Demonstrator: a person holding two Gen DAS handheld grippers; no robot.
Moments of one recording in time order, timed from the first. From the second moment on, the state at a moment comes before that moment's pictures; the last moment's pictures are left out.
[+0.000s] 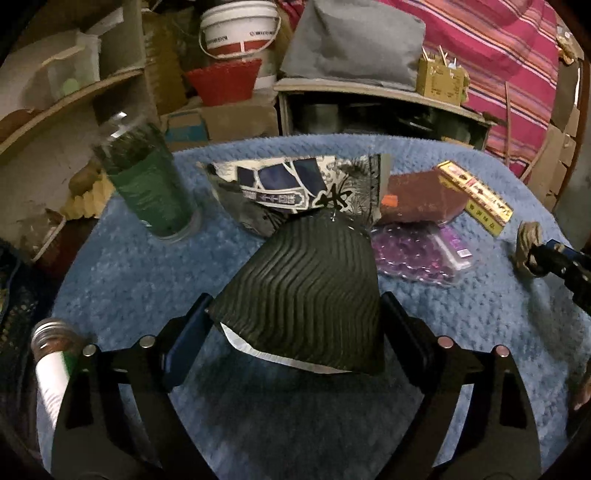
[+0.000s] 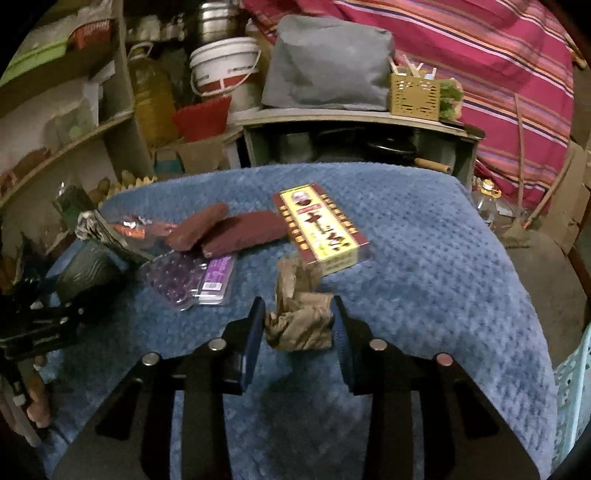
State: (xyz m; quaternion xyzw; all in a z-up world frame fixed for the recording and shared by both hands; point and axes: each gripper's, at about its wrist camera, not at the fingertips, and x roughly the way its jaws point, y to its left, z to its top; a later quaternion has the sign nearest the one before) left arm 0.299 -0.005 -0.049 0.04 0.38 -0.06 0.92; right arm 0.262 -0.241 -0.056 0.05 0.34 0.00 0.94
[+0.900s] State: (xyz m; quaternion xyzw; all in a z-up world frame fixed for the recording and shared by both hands) left arm 0.213 -0.133 0.012 0.05 0.30 -0.11 0.94; right arm 0.138 -0.377 0.002 0.05 0.27 -0.08 0.96
